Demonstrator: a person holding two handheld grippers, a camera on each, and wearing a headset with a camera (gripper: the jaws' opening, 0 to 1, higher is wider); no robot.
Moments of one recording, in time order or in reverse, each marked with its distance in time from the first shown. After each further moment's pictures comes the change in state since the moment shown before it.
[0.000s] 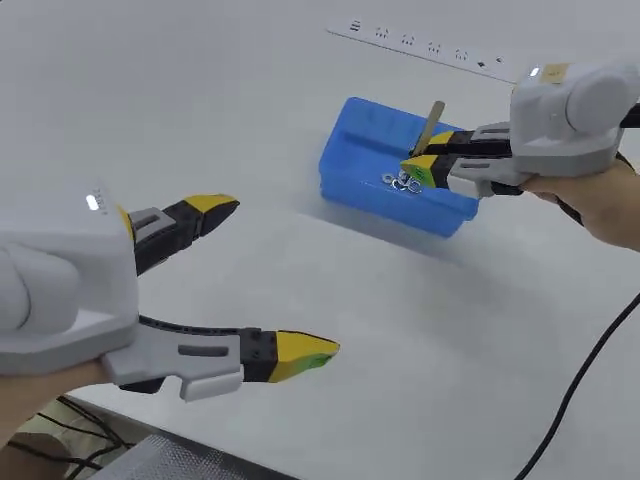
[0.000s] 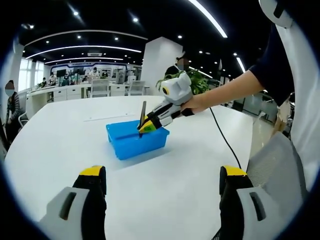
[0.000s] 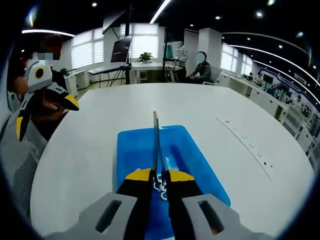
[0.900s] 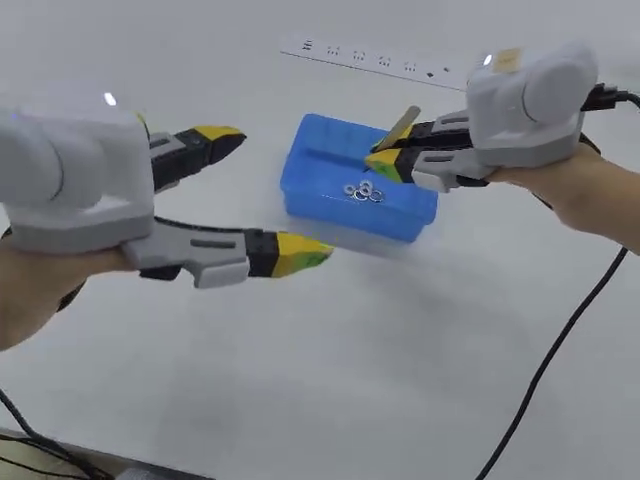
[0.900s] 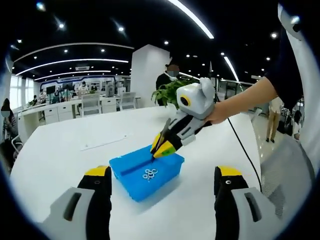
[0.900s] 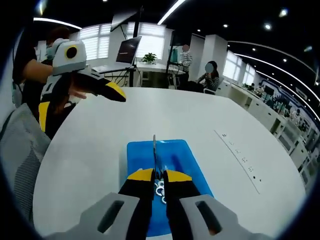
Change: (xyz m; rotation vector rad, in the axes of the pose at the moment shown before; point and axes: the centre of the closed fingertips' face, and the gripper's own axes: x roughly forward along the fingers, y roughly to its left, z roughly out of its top) left arm 0.058 0.044 0.075 0.127 -0.081 -0.077; right arm -0.021 0.012 0.029 -0.095 -0.005 -0.021
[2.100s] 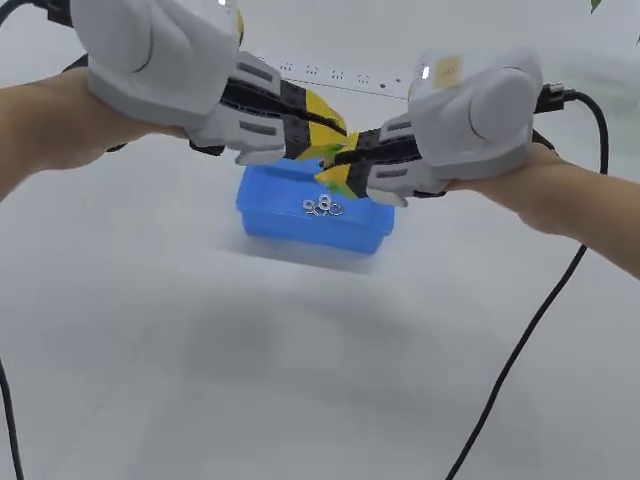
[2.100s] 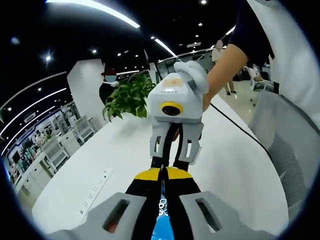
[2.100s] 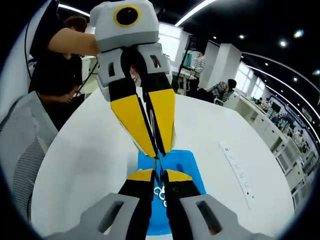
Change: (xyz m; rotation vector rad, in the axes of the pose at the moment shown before) left arm 0.060 -0.024 0.044 0.494 0.062 -0.397; right arm -0.011 0.019 0.019 -0.146 -0.011 0.041
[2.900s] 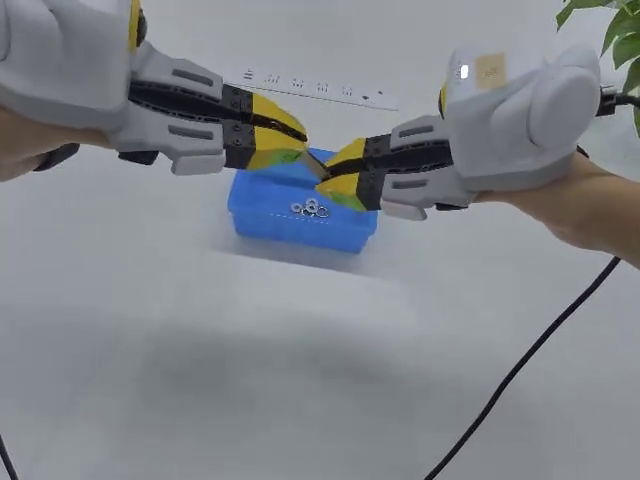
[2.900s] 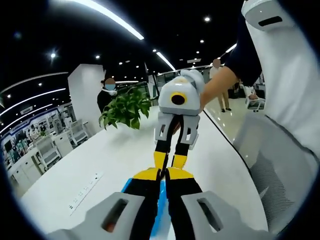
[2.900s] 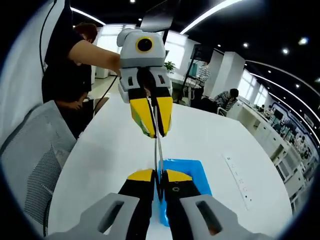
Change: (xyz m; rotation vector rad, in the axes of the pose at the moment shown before) left arm -0.039 -0.031 0.017 -0.074 -0.102 -0.053; right arm -0.042 0.040 0.032 -0.030 -0.050 0.027
